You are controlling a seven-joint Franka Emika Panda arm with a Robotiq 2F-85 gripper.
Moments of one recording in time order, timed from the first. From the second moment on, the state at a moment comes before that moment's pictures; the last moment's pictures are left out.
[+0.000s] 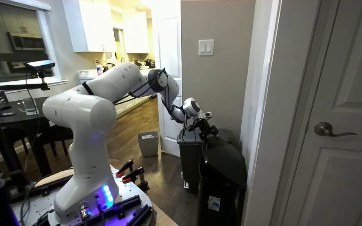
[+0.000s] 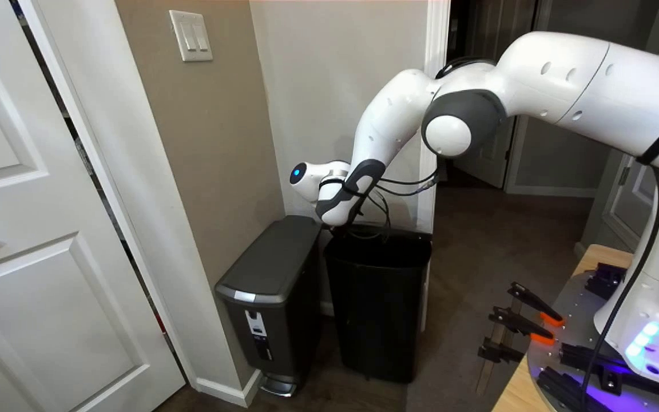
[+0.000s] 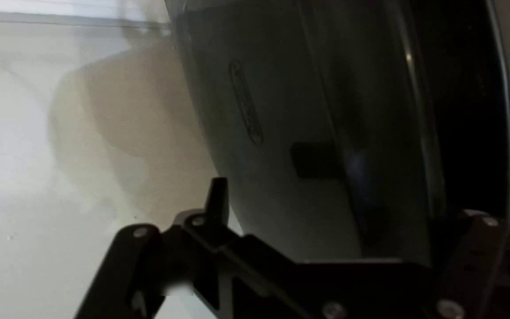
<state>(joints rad) 0.33 1.19 -0.30 -1.18 -0.50 2.19 0.48</state>
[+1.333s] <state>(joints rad) 0.23 0.83 -0.30 -1.63 -0.48 2.39 0.48</state>
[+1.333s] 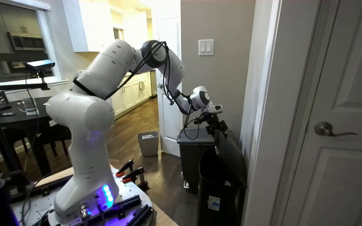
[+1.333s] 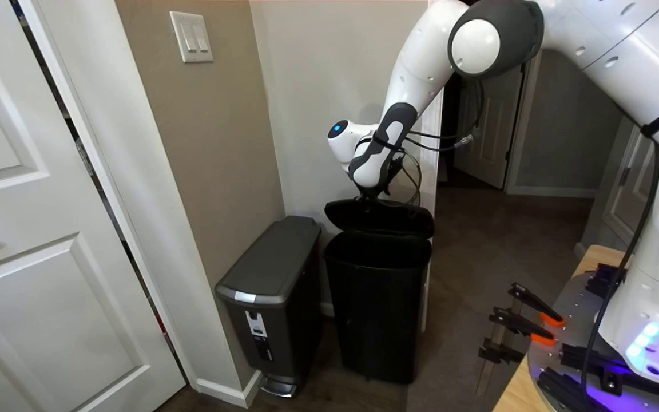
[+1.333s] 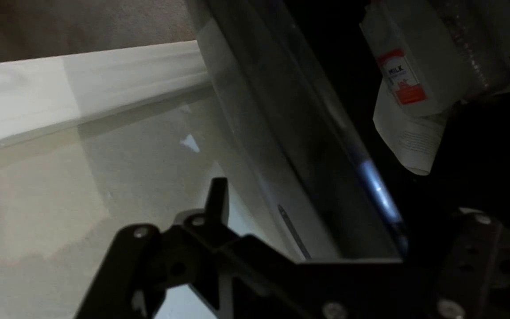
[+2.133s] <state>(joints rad) 0.22 0.84 -0.30 -1.62 -0.48 2.39 0.48</state>
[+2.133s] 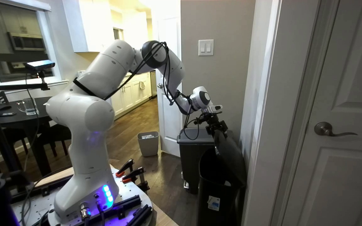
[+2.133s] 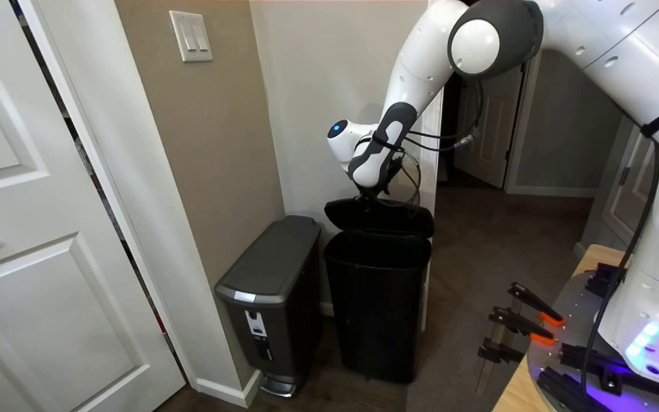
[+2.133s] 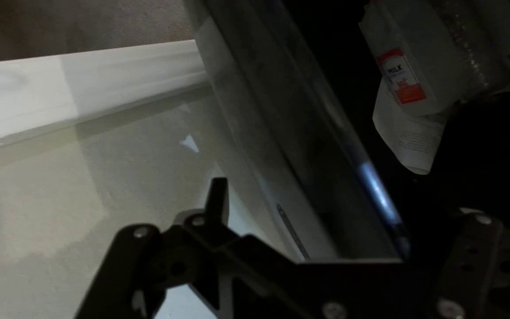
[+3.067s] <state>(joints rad) 0.07 0.74 -0.20 -1.58 -0.32 2.40 0.30</state>
